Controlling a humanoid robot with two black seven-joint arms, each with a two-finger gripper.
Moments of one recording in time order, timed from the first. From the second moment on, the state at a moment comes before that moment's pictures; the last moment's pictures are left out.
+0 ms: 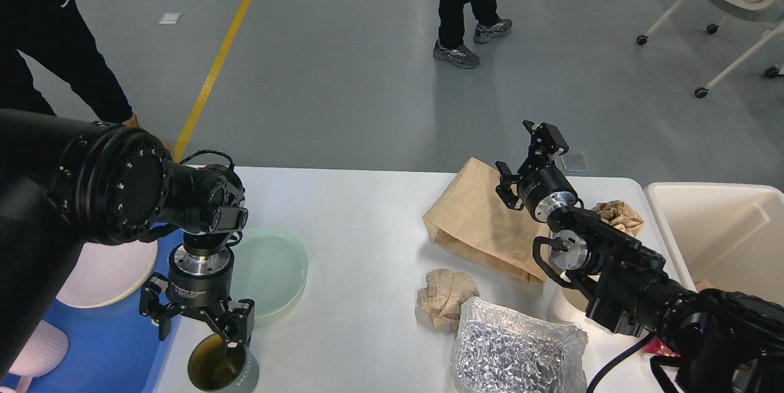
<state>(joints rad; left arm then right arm) -1.60 -0.07 1.47 -1.02 0.00 -0.96 0.08 0.79 -0.03 0.40 0.35 0.05 0.16 0.42</state>
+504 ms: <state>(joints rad) -1.52 -0.11 1.49 -0.96 0.00 -0.96 0.08 0.79 -0.03 0.40 0.35 0.05 0.16 0.42</state>
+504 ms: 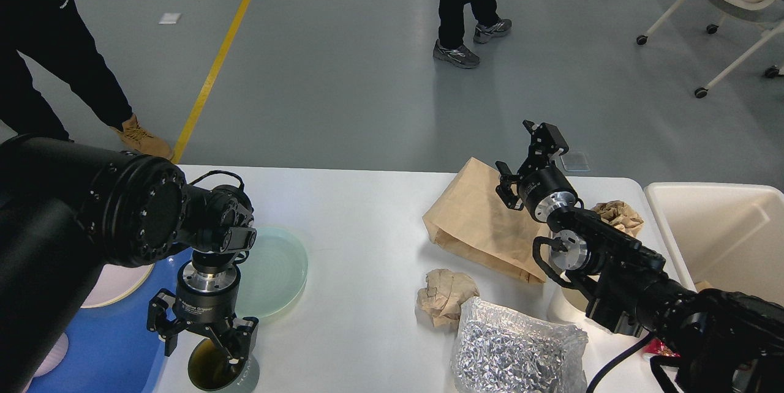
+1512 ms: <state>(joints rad) -1.48 -0.11 1.49 -0.92 0.00 -0.96 0.07 0.79 -0.03 0.40 0.35 0.05 0.16 0.42</state>
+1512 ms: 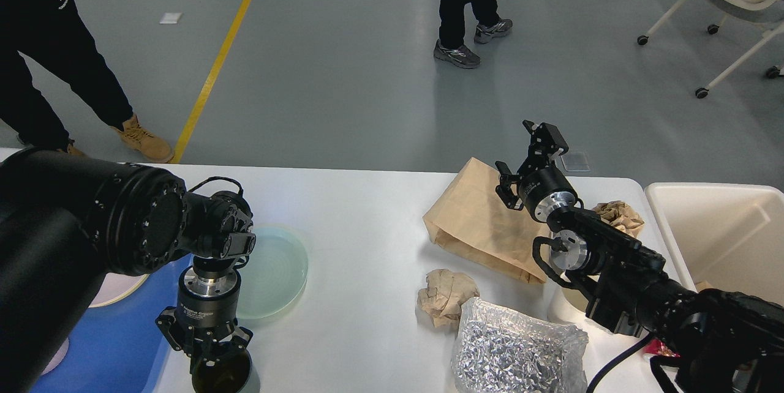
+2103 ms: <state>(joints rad) -1.61 -0.09 1.48 -0.94 -0.01 -0.96 0.06 0.79 -0.03 0.40 0.35 0.05 0.16 0.42</state>
